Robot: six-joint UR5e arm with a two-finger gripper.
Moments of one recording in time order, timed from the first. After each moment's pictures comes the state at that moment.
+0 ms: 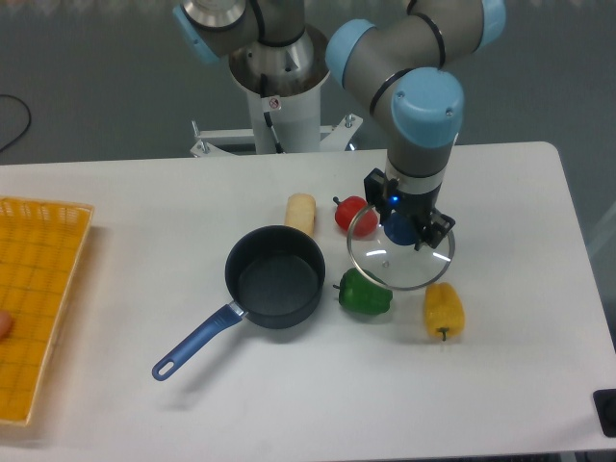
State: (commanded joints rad) arm 2.68 -1.82 -1.62 -1.26 1.59 1.37
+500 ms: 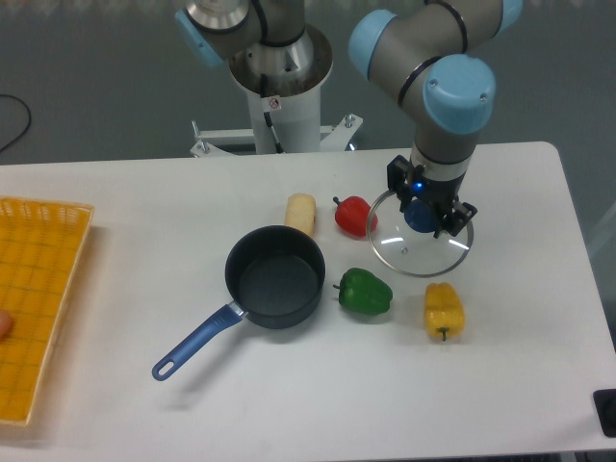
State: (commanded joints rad) arm 2.74 -1.81 -1.64 -1.28 1.59 1.45
